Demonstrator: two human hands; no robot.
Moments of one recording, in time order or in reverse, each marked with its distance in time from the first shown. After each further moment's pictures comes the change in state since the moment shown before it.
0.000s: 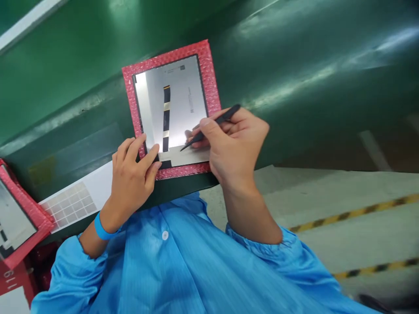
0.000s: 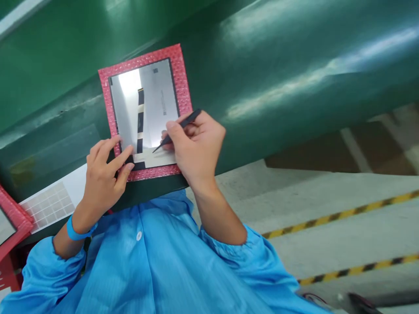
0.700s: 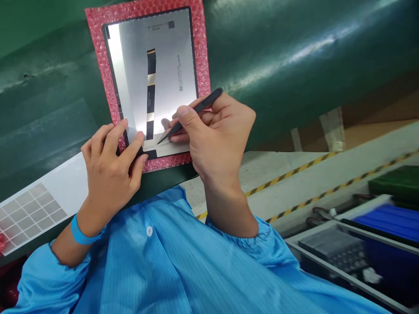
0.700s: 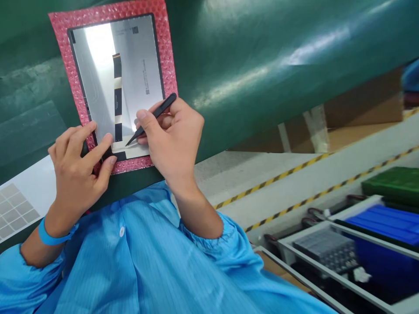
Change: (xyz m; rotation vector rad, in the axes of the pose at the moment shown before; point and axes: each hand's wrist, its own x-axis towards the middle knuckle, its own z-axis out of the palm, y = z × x) left_hand -0.002 -0.002 0.018 -0.066 0.029 -0.002; right_hand -0.010 -0.007 0.000 -0.214 -0.056 -0.006
